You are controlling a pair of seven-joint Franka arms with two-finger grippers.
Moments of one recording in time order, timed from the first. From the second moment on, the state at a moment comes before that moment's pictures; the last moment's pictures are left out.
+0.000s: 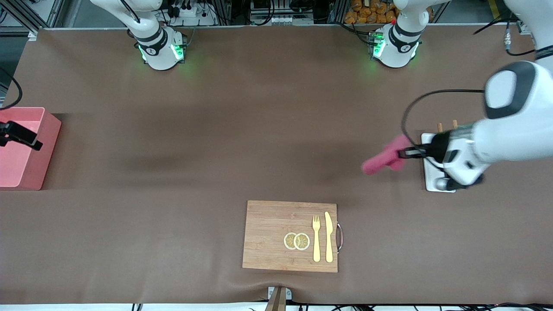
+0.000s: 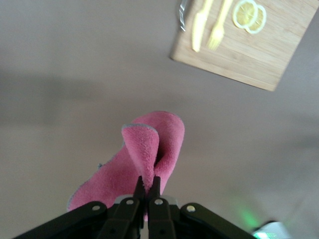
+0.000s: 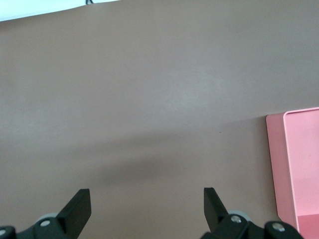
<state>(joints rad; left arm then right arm) 0.24 0.37 -0.54 -1.48 -0.25 1.69 -0.53 -0.12 0.09 -0.08 -1.61 0.04 1.79 -0.05</state>
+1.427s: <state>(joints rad) -0.23 0.43 -0.57 -1.44 -0.25 2.14 -1.35 0.17 0.35 -0.05 -1.62 0.65 1.68 1.34</state>
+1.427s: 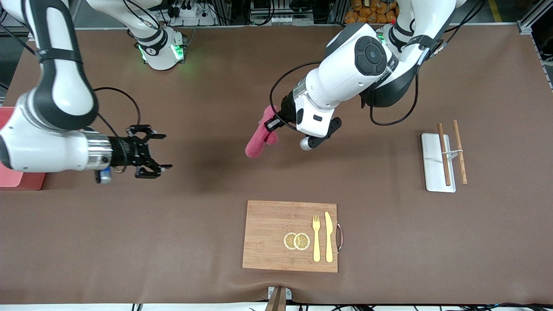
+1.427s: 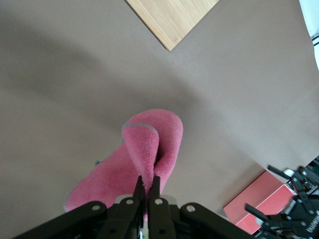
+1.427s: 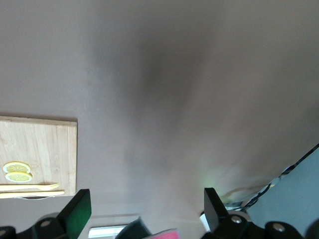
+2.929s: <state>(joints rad) -0.26 0.44 -0.56 -1.44 -0.25 2.18 -1.42 0.51 0.35 -0.05 -1.60 0.92 1.86 1.56</state>
